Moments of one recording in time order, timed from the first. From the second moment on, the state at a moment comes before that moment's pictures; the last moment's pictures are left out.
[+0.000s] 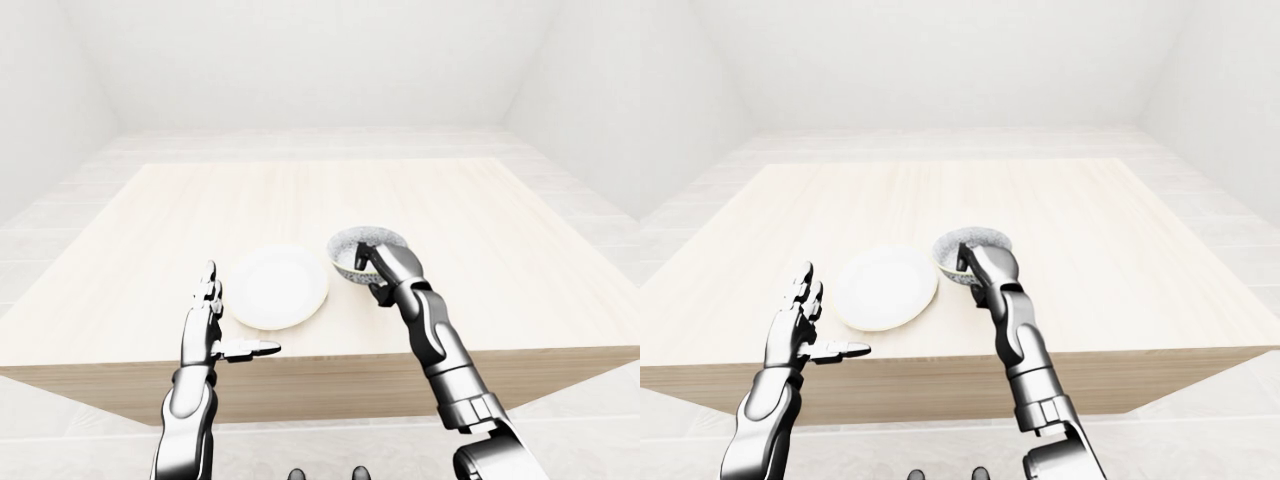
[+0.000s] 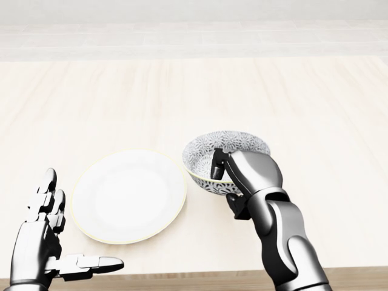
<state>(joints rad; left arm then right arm) 0.12 0.04 0.15 -0.14 0.03 0.05 -0.08 -0.42 -0.07 0.09 0.30 -1.08 0.09 0.17</state>
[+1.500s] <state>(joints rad) 0.15 0.04 0.19 -0.19 0.02 0.07 -0.11 -0.71 0.15 0.19 0.46 -1.15 0.09 0.18</state>
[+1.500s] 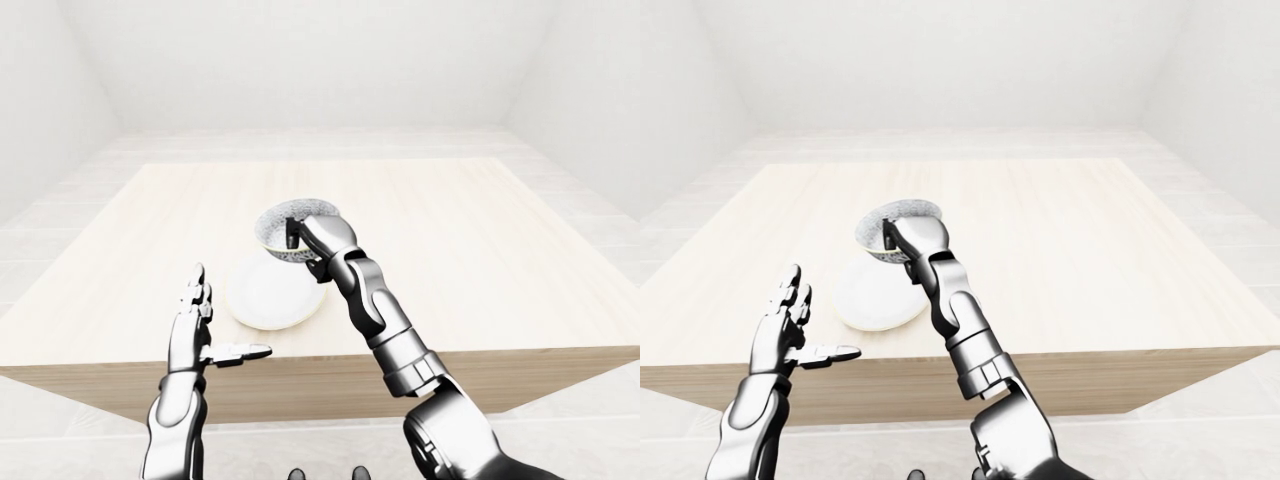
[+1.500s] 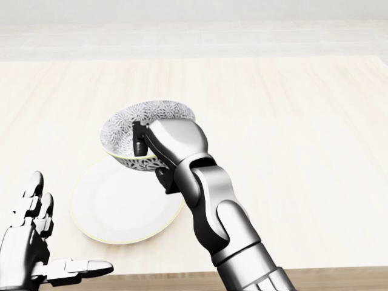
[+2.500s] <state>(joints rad) 0.16 0.04 0.22 -0.24 0.02 0.09 -0.12 -0.73 0.28 0.24 0.67 -1.16 0.09 0.07</state>
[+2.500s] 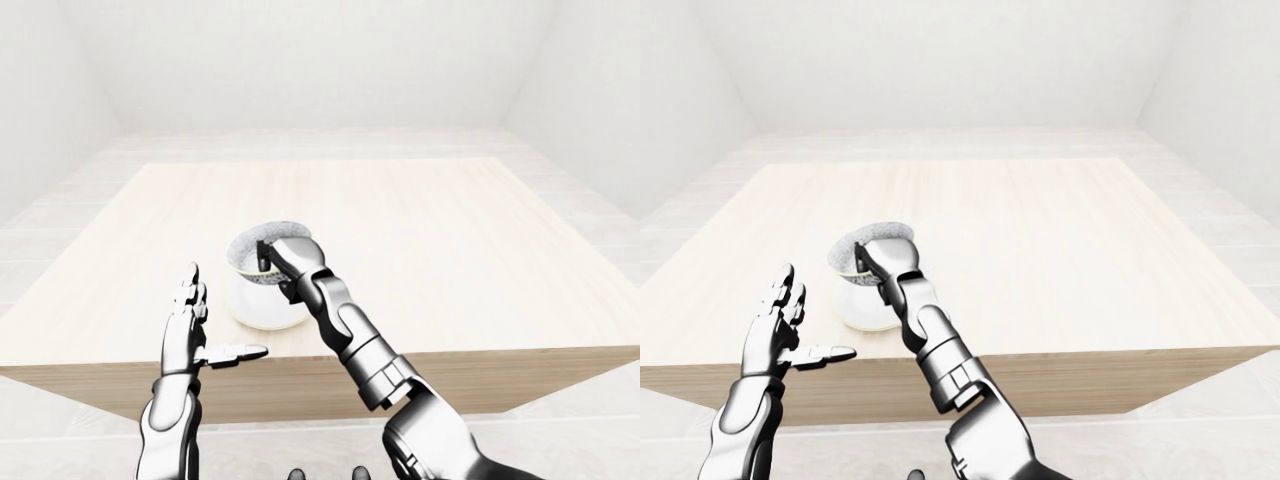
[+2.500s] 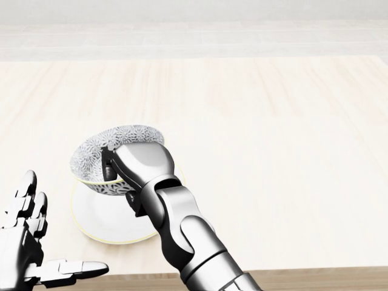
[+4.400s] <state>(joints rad) 0.17 0.03 0.23 -0.24 0.03 0.09 -0.13 -0.83 0.32 0.23 1.11 -1.14 -0.02 -0.18</state>
